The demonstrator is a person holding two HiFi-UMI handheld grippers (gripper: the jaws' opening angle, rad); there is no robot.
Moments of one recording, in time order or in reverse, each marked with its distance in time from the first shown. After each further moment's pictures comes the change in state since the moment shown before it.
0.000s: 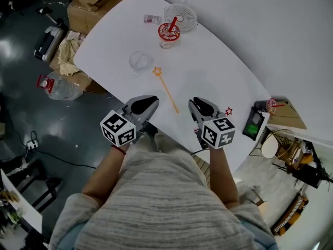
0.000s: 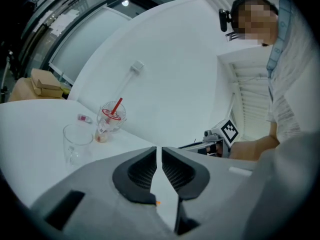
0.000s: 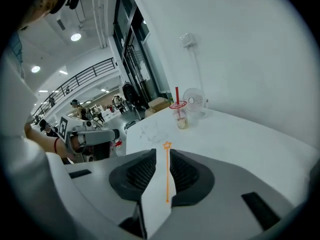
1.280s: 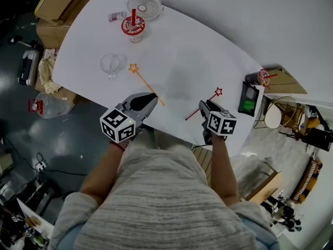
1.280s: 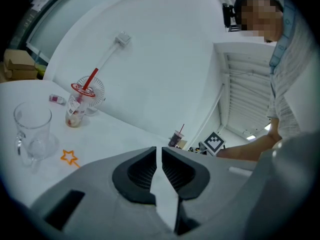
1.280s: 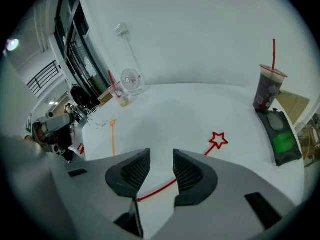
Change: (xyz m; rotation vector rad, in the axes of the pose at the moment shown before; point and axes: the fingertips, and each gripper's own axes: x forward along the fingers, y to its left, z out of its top) left arm 0.071 -0.029 -0.043 -0.001 0.196 -0.171; right arm -0.068 -0.136 -0.142 0.389 0.143 -0.409
